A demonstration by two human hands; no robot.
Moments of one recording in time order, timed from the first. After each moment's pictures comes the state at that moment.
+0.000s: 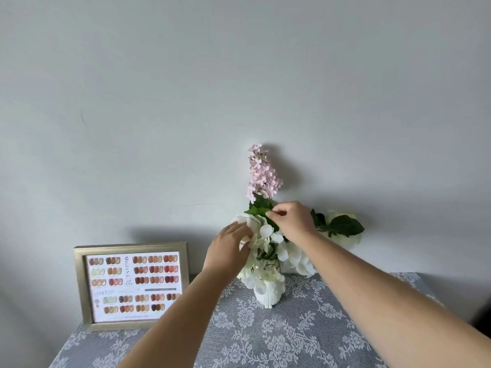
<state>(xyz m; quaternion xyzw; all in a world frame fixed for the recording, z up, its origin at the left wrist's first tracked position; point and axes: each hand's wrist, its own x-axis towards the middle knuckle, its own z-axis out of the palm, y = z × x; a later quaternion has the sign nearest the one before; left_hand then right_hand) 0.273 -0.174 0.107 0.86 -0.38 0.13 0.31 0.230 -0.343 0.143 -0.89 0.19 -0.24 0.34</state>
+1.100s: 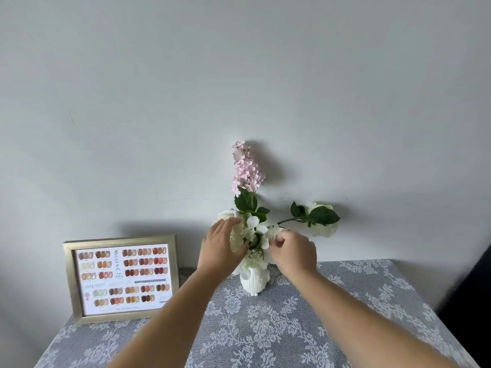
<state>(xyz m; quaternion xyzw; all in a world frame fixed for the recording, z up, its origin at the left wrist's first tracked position) 0.245 -0.175 0.097 0.86 -0.34 0.11 0.35 0.140 -0.309 0.113 -0.90 0.27 -0.25 0.23</state>
